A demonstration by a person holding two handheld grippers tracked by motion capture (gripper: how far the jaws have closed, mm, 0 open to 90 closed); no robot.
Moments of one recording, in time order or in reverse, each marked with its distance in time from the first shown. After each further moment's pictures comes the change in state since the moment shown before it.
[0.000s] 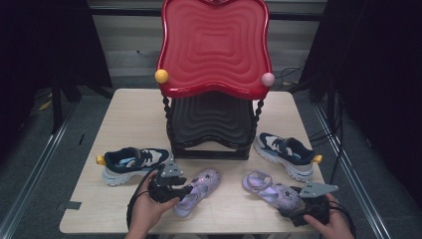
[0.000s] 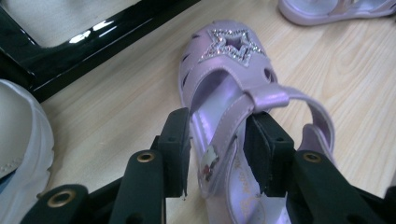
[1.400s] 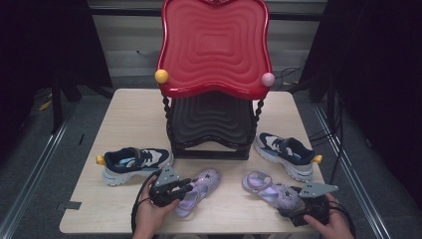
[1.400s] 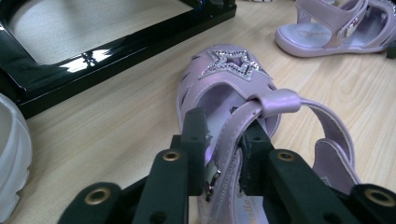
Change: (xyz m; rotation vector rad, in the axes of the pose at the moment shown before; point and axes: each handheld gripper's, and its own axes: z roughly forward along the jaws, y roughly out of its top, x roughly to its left) left arm 0.001 -0.024 0.016 -0.214 0.002 -0.024; right arm 0.001 0.000 0.000 0.000 -0.002 0.010
